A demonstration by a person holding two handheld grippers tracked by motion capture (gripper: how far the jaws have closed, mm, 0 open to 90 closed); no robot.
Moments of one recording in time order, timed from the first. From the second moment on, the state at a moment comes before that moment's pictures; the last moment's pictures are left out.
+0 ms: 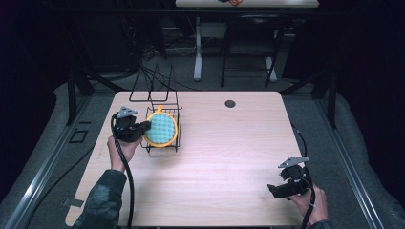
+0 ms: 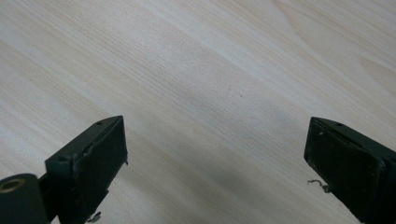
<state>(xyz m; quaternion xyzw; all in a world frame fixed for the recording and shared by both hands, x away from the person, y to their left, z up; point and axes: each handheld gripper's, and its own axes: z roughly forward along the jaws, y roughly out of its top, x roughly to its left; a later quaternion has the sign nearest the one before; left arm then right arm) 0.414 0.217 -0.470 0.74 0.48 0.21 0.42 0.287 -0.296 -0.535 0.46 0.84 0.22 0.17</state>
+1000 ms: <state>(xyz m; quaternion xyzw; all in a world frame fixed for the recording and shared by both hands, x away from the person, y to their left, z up) 0.447 0.217 -0.500 0.75 0.49 0.20 0.39 0.286 -0.296 -0.535 0.46 0.84 0.22 0.17</state>
